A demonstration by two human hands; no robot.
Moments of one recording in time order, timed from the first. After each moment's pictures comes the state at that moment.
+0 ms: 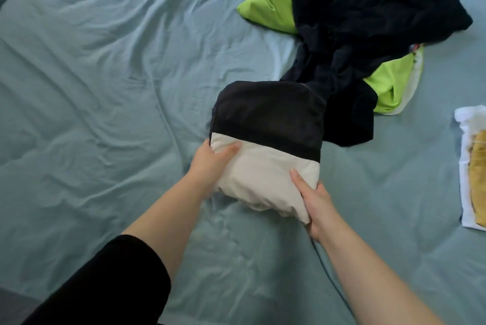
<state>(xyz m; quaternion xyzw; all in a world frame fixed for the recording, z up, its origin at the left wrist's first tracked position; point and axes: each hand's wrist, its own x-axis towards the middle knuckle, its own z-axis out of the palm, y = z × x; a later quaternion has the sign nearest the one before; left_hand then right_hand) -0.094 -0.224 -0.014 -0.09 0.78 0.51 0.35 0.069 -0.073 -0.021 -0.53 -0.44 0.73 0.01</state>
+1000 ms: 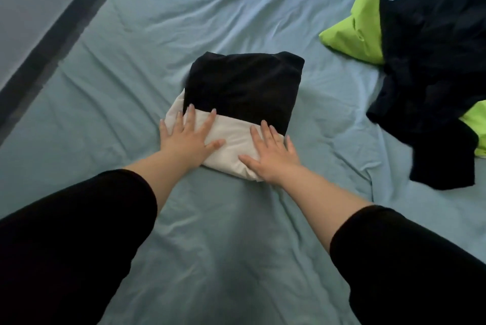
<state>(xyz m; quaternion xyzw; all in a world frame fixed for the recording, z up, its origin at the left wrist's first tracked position) -0.297 -0.390 -0.034 0.21 0.94 -0.03 0.26 -0.187 -0.210 -0.036 -0.13 -0.94 0.16 -0.28</state>
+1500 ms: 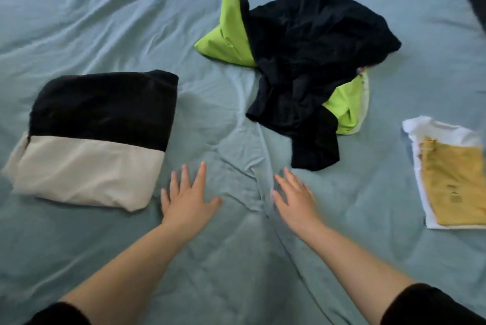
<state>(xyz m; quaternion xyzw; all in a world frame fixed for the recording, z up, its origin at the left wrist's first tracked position) -0.117 -0.208 -0.010 0.19 0.90 0.12 0.36 0.030 -0.027 -0.029 -0.36 -0.88 0.26 -0.15</state>
